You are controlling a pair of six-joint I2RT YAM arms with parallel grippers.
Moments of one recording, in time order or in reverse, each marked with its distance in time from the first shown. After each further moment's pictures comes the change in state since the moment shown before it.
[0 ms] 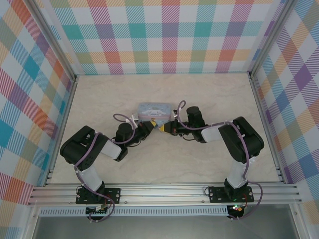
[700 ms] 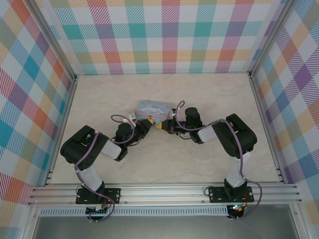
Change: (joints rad) left arm 0.000 0.005 0.000 0.020 -0.094 -0.049; right arm 0.021 0.098 0.013 0.233 0.024 0.167
